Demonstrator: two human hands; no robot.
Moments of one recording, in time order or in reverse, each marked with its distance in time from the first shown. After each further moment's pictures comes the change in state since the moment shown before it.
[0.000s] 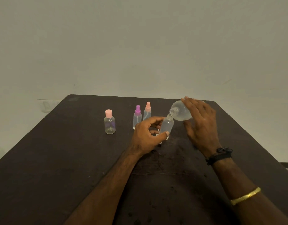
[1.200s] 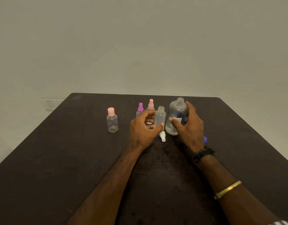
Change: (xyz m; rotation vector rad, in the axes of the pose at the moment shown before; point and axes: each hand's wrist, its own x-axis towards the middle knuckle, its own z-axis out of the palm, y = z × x) left_hand 0.004 -0.007 -0.010 0.080 0.177 -0.050; right_hand -0.011 -0.025 0.053 0.404 -0.109 0.597
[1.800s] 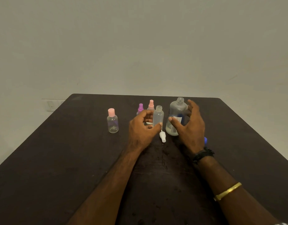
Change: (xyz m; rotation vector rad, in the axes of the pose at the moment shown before) left_hand 0.001 -0.001 -0.002 0.019 0.055 0.005; right_hand -0.004 -0.010 -0.002 -0.009 0.089 0.014
